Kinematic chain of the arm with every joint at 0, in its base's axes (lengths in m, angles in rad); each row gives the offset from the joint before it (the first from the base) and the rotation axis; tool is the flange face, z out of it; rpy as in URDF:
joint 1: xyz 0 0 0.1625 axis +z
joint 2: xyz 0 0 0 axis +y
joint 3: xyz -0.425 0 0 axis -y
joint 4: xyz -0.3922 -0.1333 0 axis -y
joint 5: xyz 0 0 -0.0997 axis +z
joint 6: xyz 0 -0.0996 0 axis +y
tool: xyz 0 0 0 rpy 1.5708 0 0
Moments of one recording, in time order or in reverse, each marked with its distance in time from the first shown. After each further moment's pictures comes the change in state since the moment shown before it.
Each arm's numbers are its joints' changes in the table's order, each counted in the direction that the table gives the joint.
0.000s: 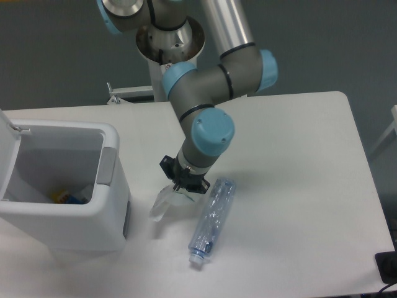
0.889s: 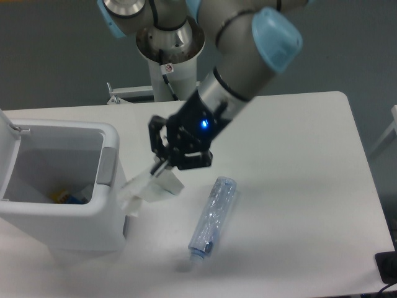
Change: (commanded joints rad) arm 0.034 -0.176 0.218 -0.148 0.413 0.143
